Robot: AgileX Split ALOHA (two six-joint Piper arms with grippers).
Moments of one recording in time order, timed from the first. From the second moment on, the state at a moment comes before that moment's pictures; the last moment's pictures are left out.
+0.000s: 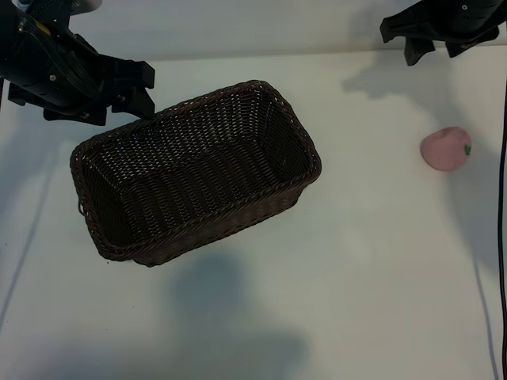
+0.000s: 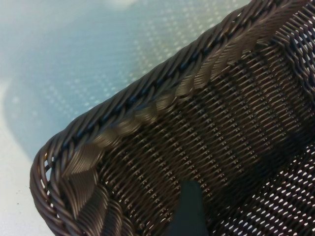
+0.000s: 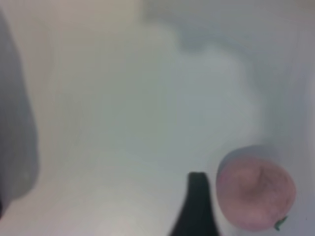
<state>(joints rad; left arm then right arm) -0.21 1.62 -1.29 -0.28 0.84 -0.01 0.30 1.95 -1.75 -0.02 1.04 0.07</state>
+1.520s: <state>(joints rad) -0.21 1.54 -1.04 0.00 0.79 -0.44 0.30 1.95 -1.75 -0.02 1.11 0.05</state>
